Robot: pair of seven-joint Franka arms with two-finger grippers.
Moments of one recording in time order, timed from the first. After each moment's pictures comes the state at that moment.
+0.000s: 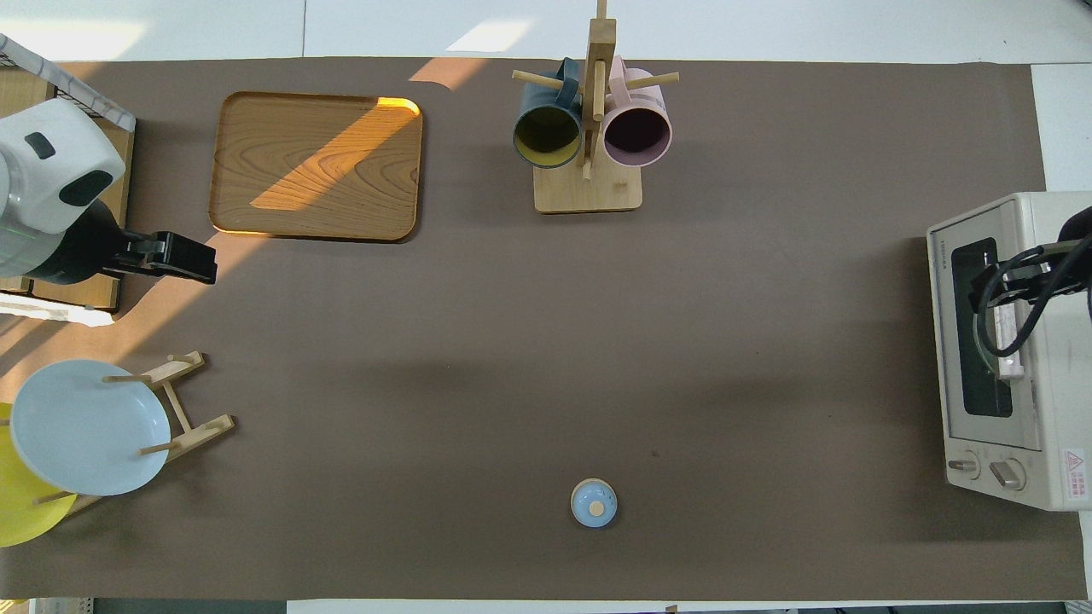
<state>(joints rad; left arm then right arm) -0.15 -0.01 -0.01 -1.69 -0.02 1.65 -0.01 -0.09 0.02 0.02 -1.68 -0.06 1.53 -0.19</state>
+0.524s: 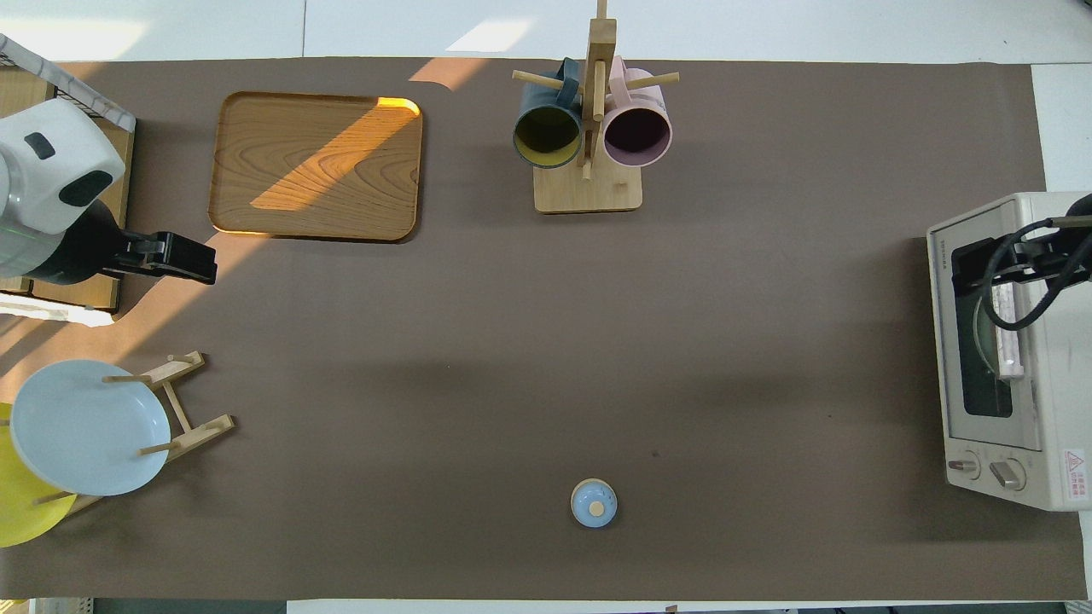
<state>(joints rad) -0.15 -0.01 -0.01 -1.69 -0.02 1.65 -0.01 -0.09 0.05 0.02 -1.60 -0.01 1.49 -0.10</state>
